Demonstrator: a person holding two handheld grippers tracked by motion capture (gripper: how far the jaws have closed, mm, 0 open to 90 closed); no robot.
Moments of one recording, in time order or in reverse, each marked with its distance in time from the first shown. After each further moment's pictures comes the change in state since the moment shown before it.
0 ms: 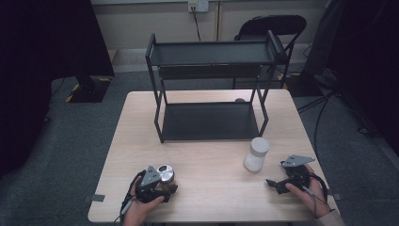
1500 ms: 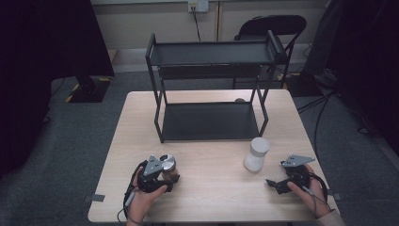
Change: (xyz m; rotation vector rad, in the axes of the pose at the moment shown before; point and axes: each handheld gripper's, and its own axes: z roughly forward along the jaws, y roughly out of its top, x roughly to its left) left arm -0.002 0.037 -0.001 -0.019 0.041 -0.016; right arm 0.000 0.000 0.000 0.000 0.001 -0.001
